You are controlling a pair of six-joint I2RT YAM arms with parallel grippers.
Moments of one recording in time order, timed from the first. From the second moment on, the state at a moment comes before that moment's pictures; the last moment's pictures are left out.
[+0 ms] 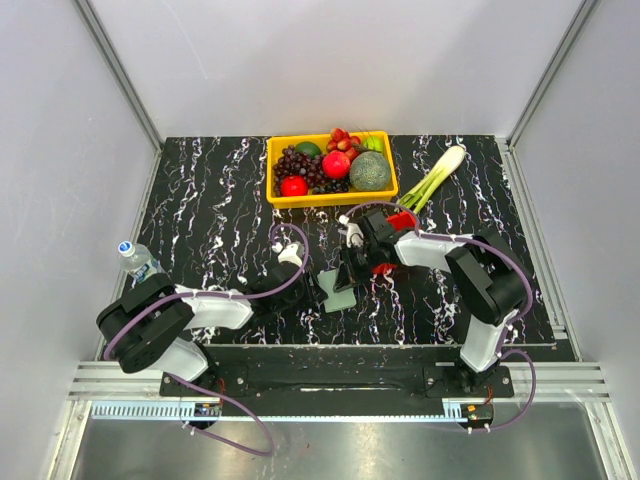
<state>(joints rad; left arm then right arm) -0.87 1.46 0.43 0.36 -0.07 -0.91 0.62 1.82 0.99 -0.24 -0.54 0.39</state>
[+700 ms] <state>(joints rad) -0.87 1.35 0.52 0.21 -0.11 -0.84 0.59 1.52 0.89 -0.14 -0.44 0.41</state>
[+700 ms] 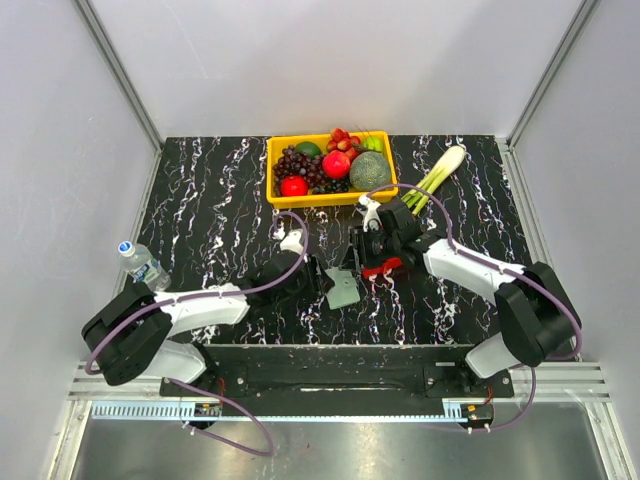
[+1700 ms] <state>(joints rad) -0.82 1.64 0.77 0.13 0.13 -0.79 0.54 1.49 0.79 -0.21 -0.26 0.42</state>
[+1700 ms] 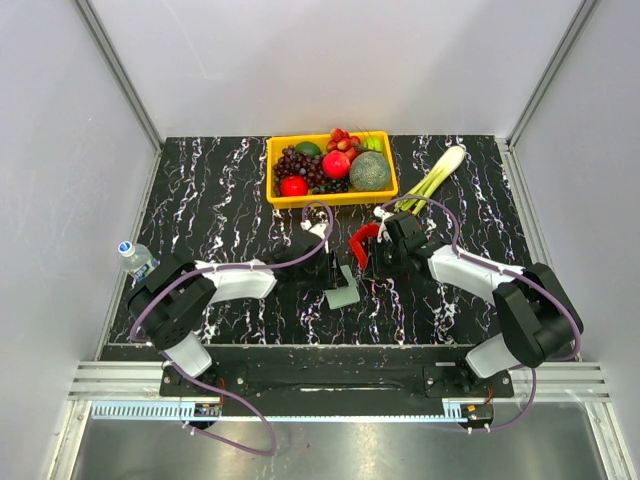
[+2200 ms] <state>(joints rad) -0.82 1.67 0.78 0.16 0.13 -0.80 0.54 1.50 0.79 -0.21 -0.28 0.42</state>
